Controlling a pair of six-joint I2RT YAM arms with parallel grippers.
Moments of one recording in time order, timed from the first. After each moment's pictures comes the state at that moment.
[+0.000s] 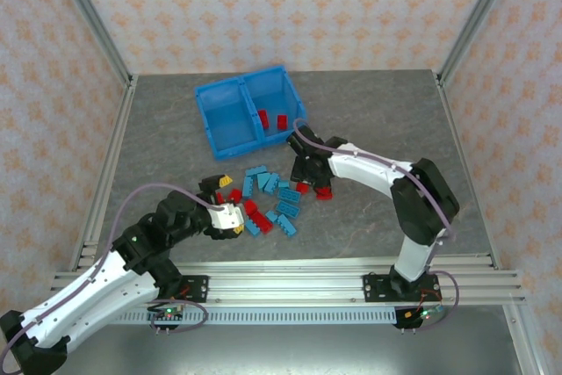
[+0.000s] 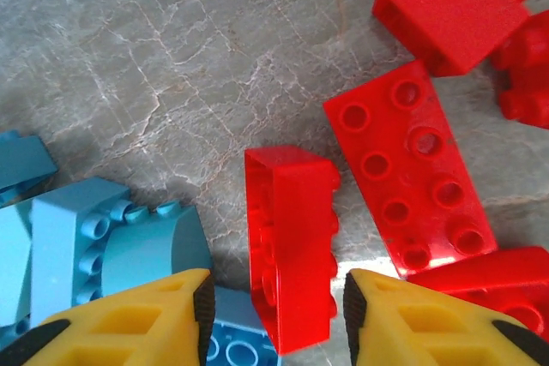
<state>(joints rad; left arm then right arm) -0.72 0.51 0.48 -0.45 0.00 0.77 0.71 1.78 1.22 -0.67 0.03 0.93</state>
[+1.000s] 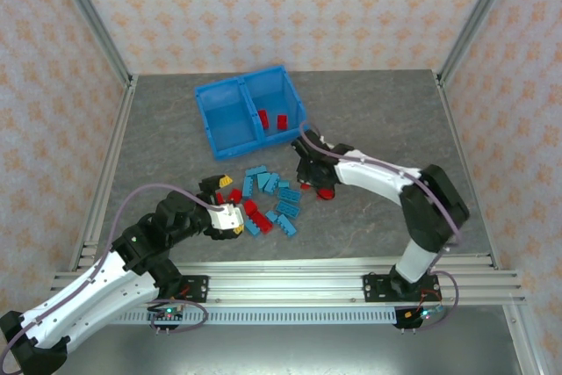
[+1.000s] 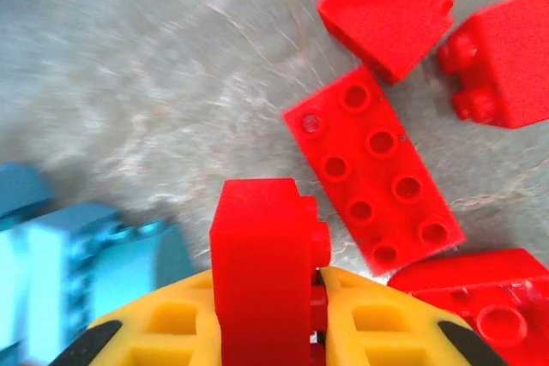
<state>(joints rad) -0.72 0.51 0.48 -0.46 0.01 0.77 0.71 1.65 1.12 -0.59 0.10 0.96</state>
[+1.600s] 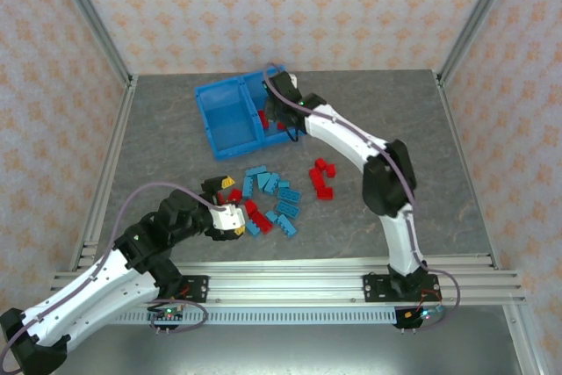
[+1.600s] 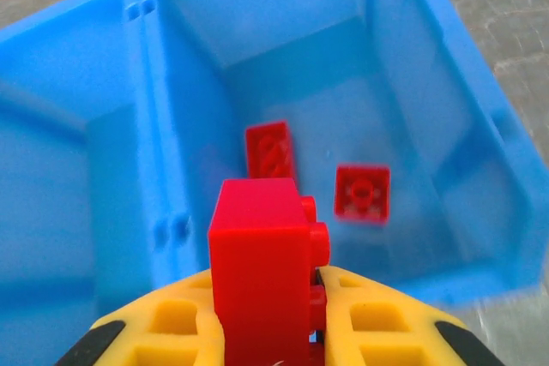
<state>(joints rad) -0.72 0.54 0.48 -0.46 0.02 0.77 0.66 2.16 1.97 -0.62 0.22 0.57</state>
